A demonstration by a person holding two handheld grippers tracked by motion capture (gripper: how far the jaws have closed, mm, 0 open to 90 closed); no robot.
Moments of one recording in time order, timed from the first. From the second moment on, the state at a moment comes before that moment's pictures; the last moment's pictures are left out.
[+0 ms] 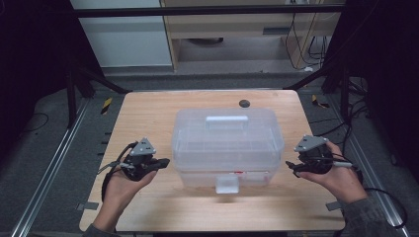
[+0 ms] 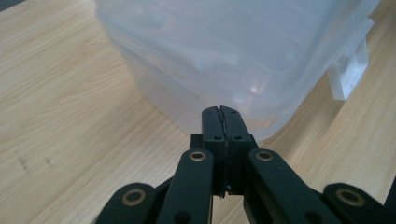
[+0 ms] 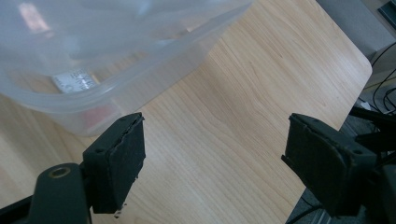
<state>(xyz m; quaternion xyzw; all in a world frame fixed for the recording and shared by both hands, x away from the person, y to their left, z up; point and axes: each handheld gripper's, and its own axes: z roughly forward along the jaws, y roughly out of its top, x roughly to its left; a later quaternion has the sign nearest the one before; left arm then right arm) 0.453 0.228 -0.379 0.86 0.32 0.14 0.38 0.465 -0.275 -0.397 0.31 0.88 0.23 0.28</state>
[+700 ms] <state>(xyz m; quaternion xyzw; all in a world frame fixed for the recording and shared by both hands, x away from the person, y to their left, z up) 0.514 0.257 -0.394 0.85 0.37 0.19 0.32 0.504 -0.291 -0.419 0.40 0.83 0.26 0.29</state>
